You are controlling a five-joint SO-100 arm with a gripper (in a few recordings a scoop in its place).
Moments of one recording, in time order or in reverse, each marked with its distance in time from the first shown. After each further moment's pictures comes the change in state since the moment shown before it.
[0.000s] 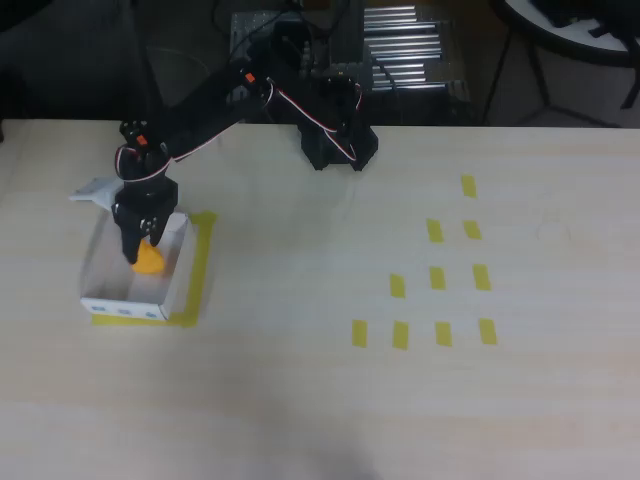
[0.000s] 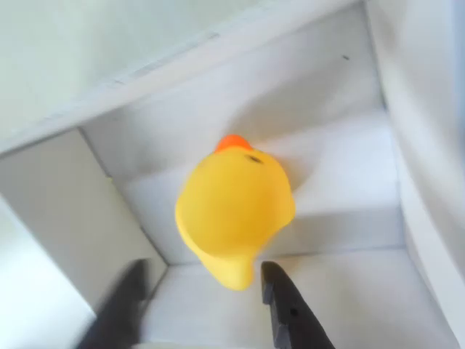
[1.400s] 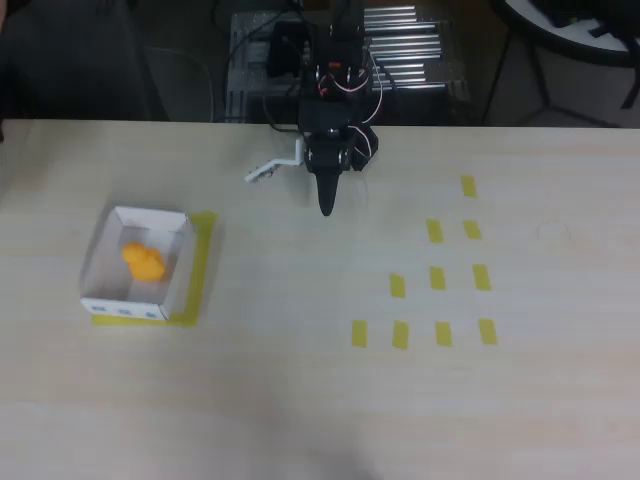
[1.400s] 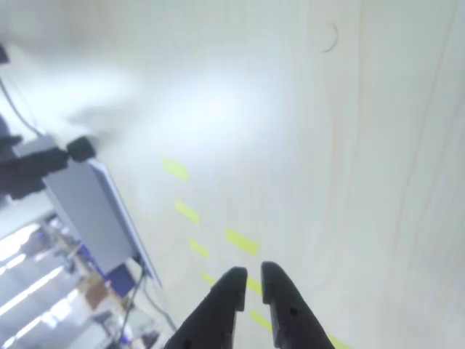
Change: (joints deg) arm -47.4 125.1 101.3 1.5 26.2
